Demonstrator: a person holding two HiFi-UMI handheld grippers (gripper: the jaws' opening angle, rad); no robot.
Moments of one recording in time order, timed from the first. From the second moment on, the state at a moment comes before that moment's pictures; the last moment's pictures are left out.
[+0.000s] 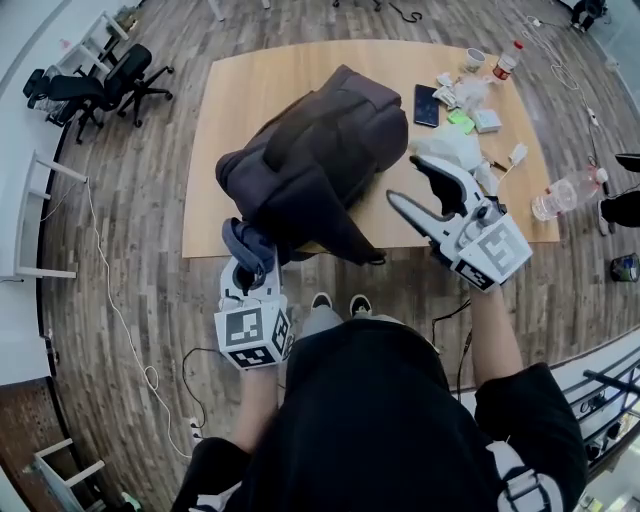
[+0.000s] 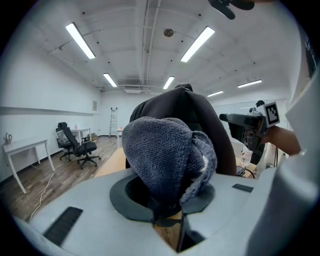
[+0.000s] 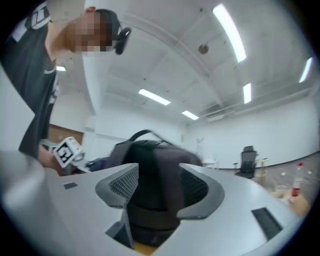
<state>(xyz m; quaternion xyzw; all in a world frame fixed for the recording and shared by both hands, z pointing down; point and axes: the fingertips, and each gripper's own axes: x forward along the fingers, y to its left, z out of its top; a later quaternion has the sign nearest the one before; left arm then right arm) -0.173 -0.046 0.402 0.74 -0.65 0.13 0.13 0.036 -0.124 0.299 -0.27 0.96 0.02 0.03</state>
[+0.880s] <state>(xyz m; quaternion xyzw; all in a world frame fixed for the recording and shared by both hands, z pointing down) -0.250 -0.148 0.403 0.72 -0.67 0.17 0.06 0.000 -0.197 0.374 -0.28 0.95 0.07 -0.10</state>
